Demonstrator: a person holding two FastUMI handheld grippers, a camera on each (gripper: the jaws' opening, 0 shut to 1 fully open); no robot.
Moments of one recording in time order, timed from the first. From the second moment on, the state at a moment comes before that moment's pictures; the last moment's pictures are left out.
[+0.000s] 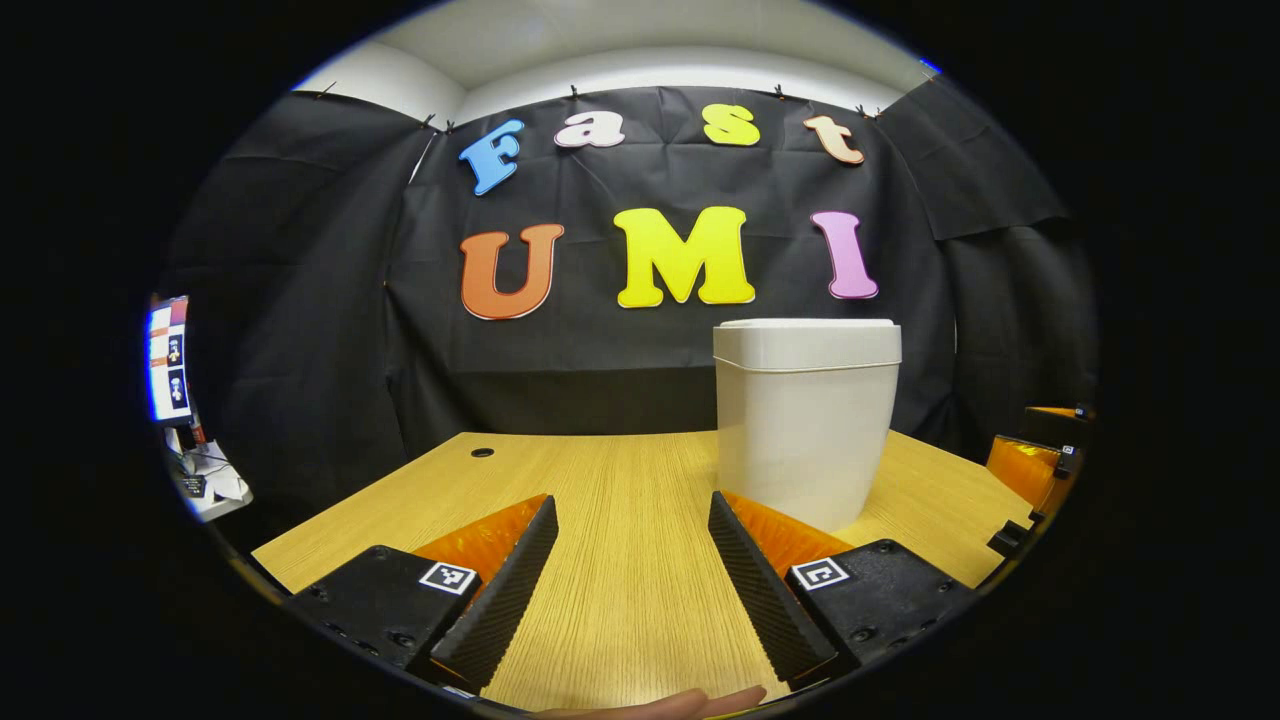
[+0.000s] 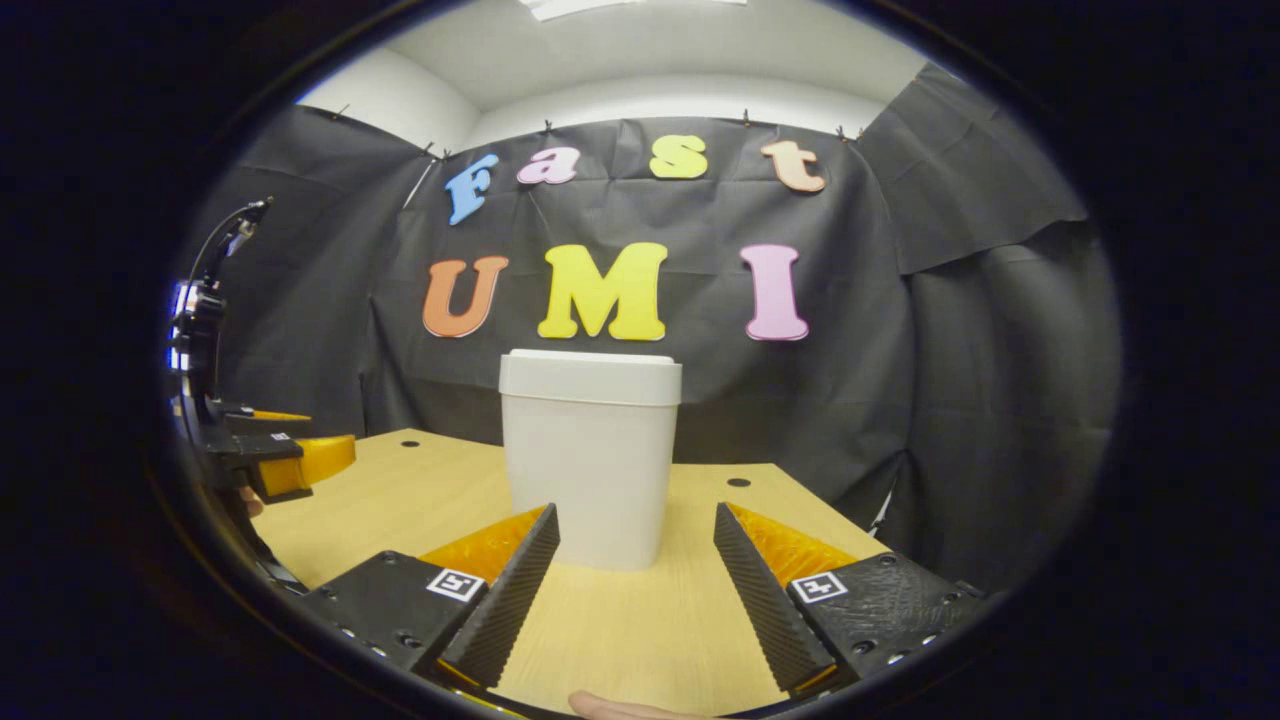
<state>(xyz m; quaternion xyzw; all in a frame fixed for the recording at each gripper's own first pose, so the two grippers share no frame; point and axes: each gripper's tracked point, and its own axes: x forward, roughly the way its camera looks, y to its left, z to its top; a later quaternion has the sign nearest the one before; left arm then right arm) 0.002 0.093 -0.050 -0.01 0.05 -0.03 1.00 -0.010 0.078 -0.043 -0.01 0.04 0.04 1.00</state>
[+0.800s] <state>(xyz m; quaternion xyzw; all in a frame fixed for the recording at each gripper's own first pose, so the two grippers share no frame) 0.007 0.089 -0.043 0.00 0.06 0.01 1.00 0.003 0.102 -0.016 -0.04 -0.01 0.11 0.99</state>
